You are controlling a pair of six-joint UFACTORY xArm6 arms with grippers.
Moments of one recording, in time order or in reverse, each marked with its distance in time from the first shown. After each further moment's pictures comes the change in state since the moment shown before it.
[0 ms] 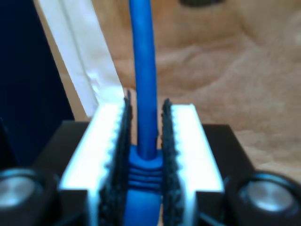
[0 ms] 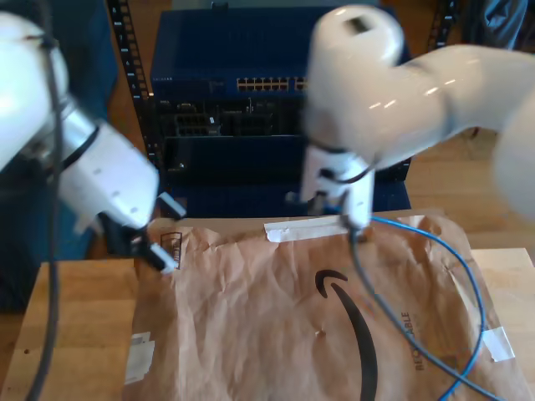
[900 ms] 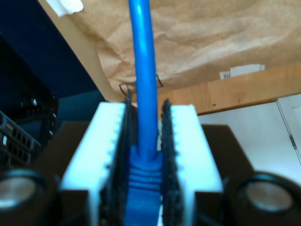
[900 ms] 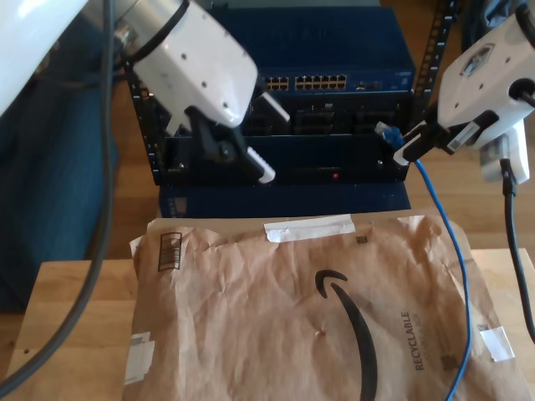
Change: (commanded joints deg) left arm -10.1 4.6 -19.7 -11.1 6.3 -1.9; right arm -19.5 -17.8 -2.4 26.7 21.9 -15.8
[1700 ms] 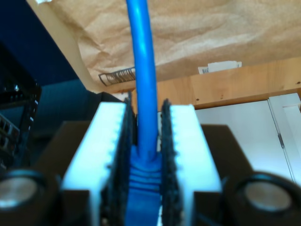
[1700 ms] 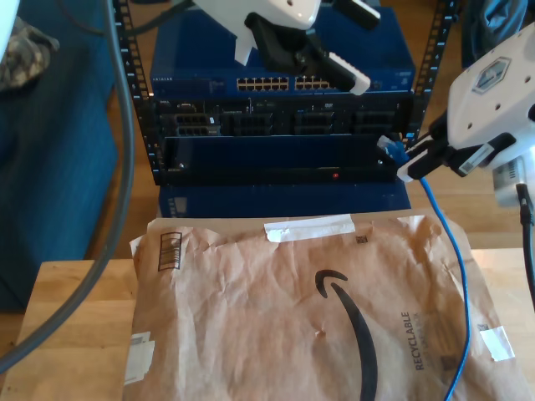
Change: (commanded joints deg) left arm 0.1 1.7 -6.2 -20.0 3.1 -3.2; right arm 0.0 -7.5 4.7 1.7 0.9 -1.4
